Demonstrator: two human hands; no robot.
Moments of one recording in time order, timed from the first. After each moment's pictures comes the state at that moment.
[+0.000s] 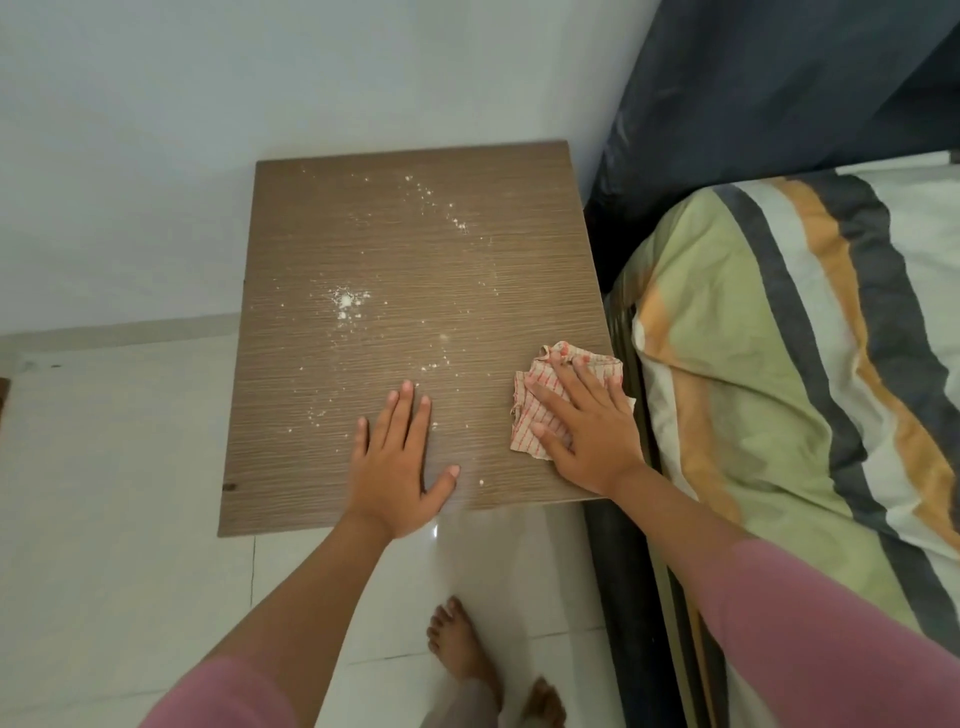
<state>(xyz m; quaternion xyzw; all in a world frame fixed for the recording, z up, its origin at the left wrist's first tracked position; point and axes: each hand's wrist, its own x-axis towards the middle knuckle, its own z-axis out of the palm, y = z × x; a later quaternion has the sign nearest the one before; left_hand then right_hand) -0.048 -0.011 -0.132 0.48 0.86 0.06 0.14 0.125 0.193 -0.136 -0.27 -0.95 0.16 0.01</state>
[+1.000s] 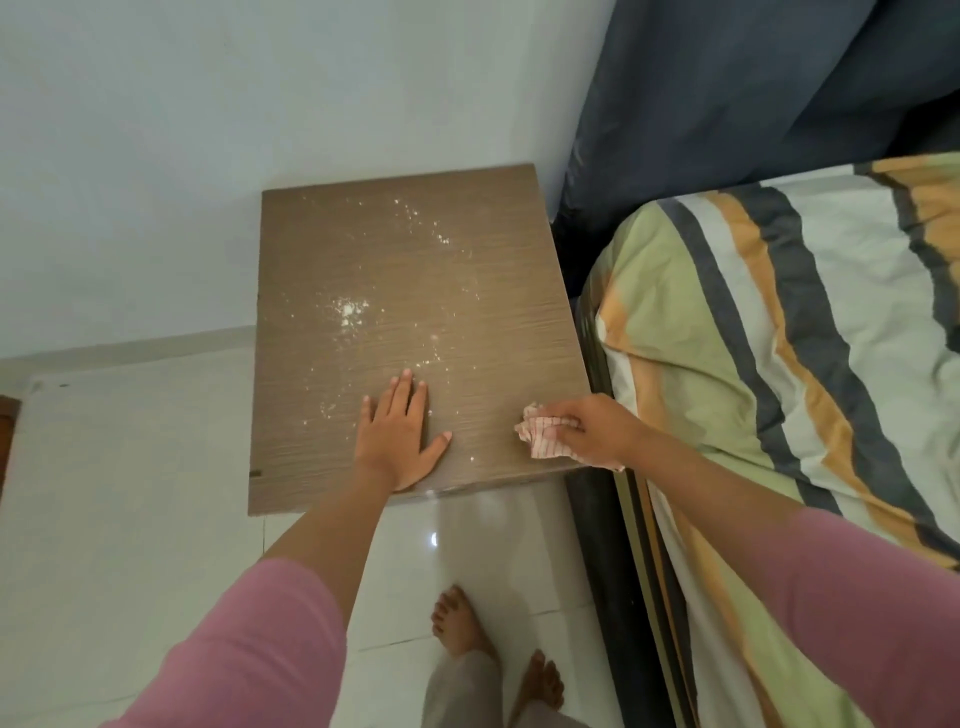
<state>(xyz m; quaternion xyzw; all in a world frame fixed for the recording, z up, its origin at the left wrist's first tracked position) -0.059 0.008 -0.093 0.49 0.85 -0.03 0.20 0.145 0.195 -0.044 -0.29 -0.86 0.39 -0.15</state>
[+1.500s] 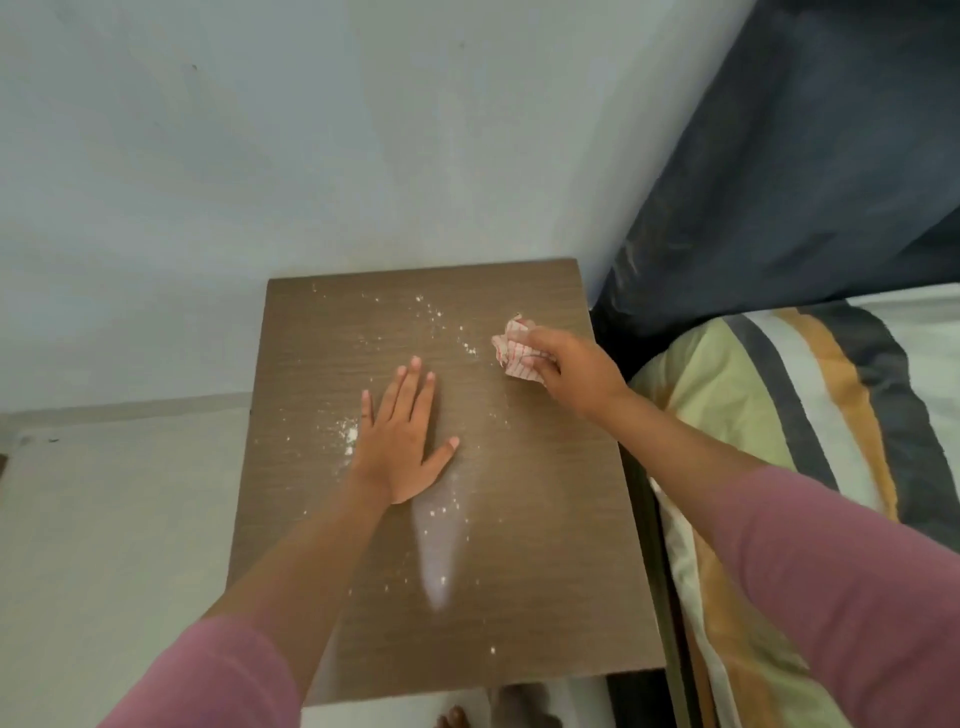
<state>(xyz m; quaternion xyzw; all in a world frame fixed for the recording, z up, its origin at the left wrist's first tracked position) -0.185 0.128 -0.102 0.51 0.85 0.00 0.13 -0.051 0.340 -0.045 -0.25 -0.91 0.34 0.03</state>
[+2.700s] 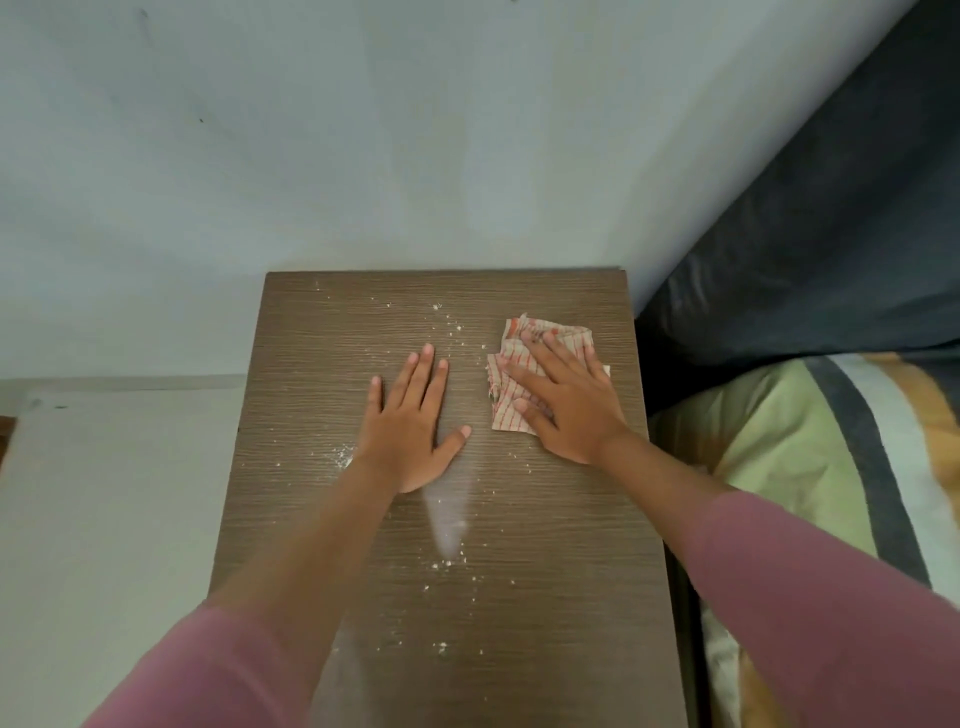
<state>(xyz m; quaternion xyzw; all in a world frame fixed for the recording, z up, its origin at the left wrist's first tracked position) -0.228 0.172 -0.126 0.47 0.86 -0.03 0.18 -0.085 0.361 -0.134 -0.16 -0.97 0.16 -0.05</state>
